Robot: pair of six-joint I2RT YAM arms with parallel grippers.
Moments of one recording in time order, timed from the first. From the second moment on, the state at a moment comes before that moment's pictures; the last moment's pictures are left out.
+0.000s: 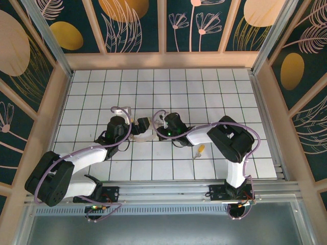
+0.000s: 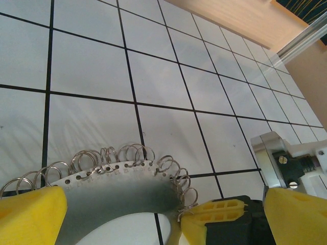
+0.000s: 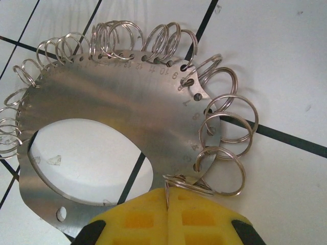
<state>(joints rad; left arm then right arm) -0.52 1.29 0.44 0.43 0.02 -0.61 0.80 1.87 0.85 0.31 -0.13 0.49</state>
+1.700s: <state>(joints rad) -0.47 1.48 0.81 0.78 0.80 -0.69 0.36 1.47 0.83 0.70 -1.14 0.55</state>
